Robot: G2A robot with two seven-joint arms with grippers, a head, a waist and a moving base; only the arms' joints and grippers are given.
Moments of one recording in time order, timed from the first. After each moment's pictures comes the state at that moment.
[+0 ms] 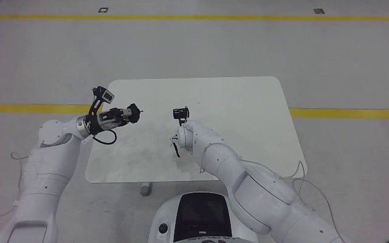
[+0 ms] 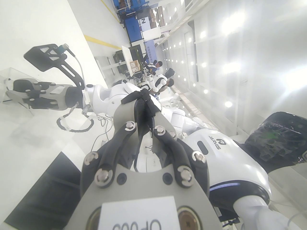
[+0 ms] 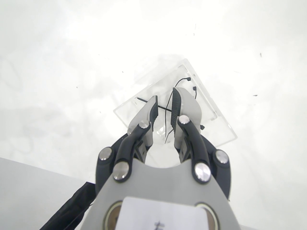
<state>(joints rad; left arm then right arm) 1.11 -0.95 -1.39 -1.14 -0.71 -0.34 -1.39 -0.60 -1.98 0.64 -0.18 -0.69 0.34 0.56</state>
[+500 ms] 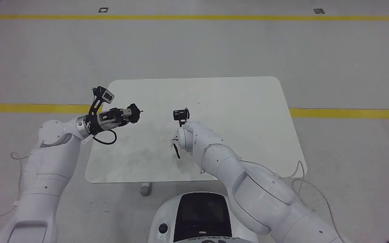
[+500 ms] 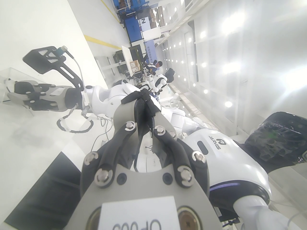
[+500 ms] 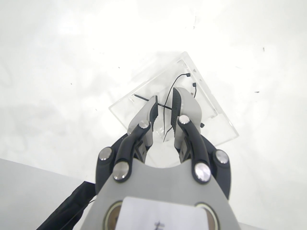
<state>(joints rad) 1.11 -0.95 -1.39 -1.14 -0.71 -0.34 -1.39 -0.61 -1.99 0.63 -0.17 -0.69 0.34 0.57</state>
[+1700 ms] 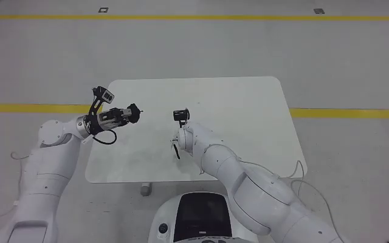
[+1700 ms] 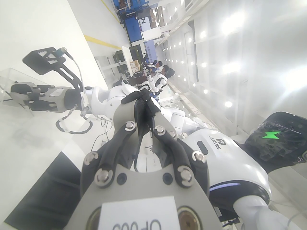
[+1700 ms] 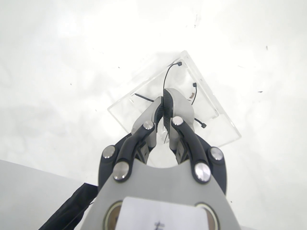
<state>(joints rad) 1.11 -0.95 -1.39 -1.14 -0.71 -0.34 -1.39 -0.61 -1.98 0.60 -0.17 -0.65 0.34 0.54</state>
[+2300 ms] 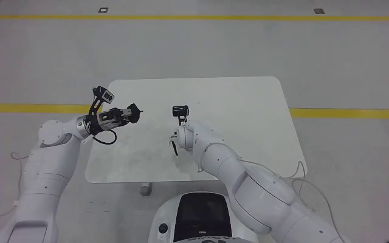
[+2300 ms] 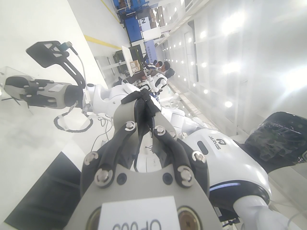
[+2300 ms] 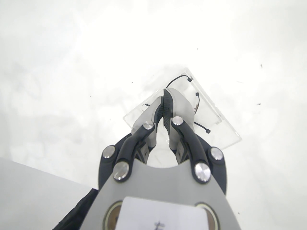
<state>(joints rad) 1.11 -0.95 -1.39 -1.14 -0.71 -0.34 -1.39 -0.61 -1.98 0.63 -0.19 -0.64 0.34 0.48</state>
